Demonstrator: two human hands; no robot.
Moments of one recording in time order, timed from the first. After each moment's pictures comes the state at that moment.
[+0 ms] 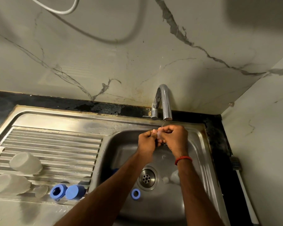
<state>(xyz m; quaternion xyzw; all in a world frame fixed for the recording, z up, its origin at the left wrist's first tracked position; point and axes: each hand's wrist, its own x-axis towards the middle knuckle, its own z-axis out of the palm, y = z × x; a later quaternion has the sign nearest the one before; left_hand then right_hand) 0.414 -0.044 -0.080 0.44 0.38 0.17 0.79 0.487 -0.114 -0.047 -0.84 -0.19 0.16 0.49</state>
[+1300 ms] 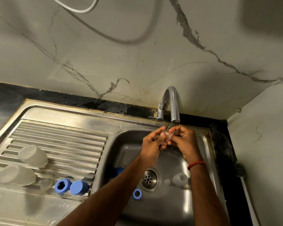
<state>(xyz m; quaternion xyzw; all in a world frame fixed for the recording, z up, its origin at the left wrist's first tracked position) 0.402 -0.044 -0.089 0.35 0.26 0.20 0.88 0.498 -0.129 -0.043 -0.74 -0.17 0.26 0.59</state>
